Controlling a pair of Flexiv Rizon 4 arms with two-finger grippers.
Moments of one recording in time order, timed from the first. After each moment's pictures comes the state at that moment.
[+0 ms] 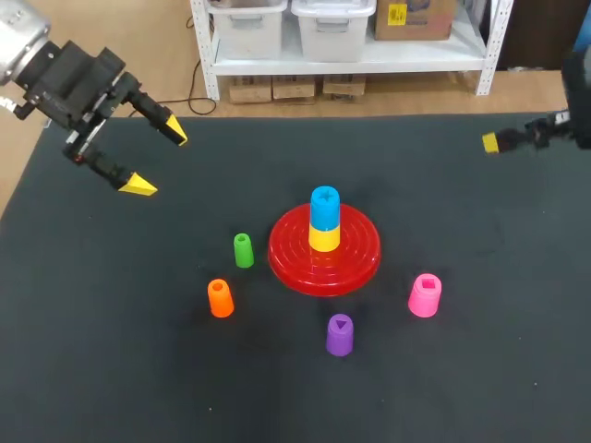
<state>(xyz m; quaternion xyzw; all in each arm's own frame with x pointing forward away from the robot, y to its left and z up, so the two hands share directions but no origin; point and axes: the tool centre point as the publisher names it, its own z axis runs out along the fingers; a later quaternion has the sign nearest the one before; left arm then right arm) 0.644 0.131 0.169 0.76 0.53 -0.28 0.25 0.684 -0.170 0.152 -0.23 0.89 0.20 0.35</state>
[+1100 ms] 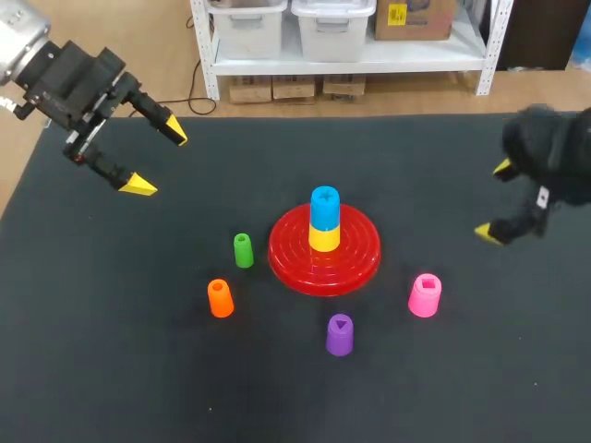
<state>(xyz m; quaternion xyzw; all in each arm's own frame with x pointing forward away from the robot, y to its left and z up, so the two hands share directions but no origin) 0.644 0.131 0.169 0.76 0.53 -0.28 0.25 0.583 -0.136 0.131 -0.55 0.79 0.05 0.26</state>
